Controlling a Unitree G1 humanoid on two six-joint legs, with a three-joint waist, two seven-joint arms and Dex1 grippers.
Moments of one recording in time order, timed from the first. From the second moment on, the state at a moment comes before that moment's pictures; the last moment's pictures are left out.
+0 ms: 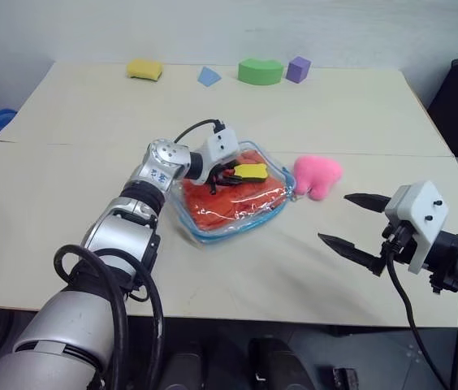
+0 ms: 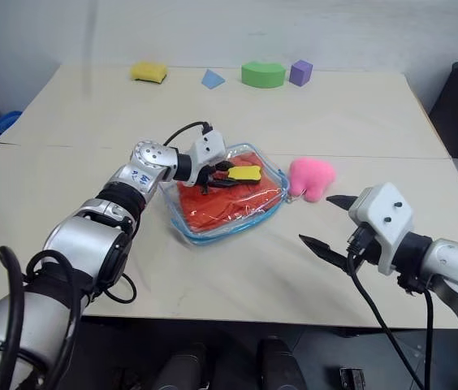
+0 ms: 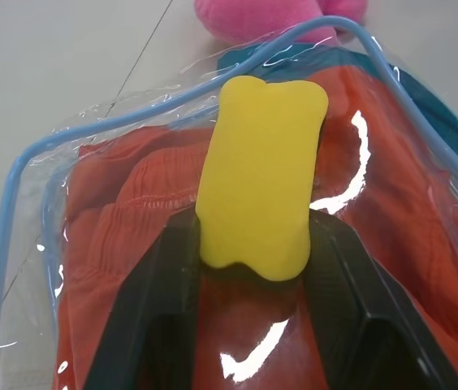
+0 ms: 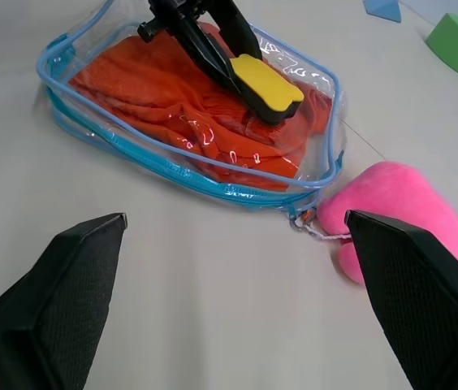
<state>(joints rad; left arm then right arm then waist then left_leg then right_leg) -1.33 0.25 -0.17 1.33 0.15 -0.21 -0.97 -0.01 -0.90 -0.40 -0.74 0.62 0.74 0.73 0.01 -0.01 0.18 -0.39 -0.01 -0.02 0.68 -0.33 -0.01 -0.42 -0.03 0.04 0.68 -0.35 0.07</state>
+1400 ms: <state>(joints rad) 0.01 0.75 0.79 -0.04 -0.30 0.66 -0.57 -0.55 -0.85 0.00 -0.29 0.67 0.62 1.17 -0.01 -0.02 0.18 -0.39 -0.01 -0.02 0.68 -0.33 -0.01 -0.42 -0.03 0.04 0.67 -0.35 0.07</state>
